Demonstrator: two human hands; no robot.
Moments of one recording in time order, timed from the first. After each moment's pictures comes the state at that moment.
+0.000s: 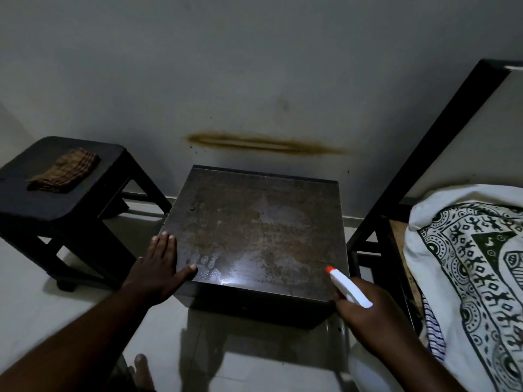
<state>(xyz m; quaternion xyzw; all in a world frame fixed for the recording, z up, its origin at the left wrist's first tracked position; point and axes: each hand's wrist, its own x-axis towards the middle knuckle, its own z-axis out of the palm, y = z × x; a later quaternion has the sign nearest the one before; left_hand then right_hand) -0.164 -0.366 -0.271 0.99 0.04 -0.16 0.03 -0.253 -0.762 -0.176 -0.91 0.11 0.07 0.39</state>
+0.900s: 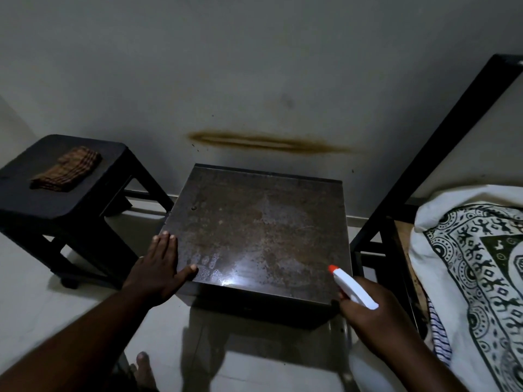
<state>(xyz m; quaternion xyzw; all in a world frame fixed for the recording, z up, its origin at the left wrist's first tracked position) -0.163 -0.366 -0.275 0.99 0.04 -0.15 0.04 -0.247 -0.767 -0.181 -0.90 0.11 0.07 0.42</state>
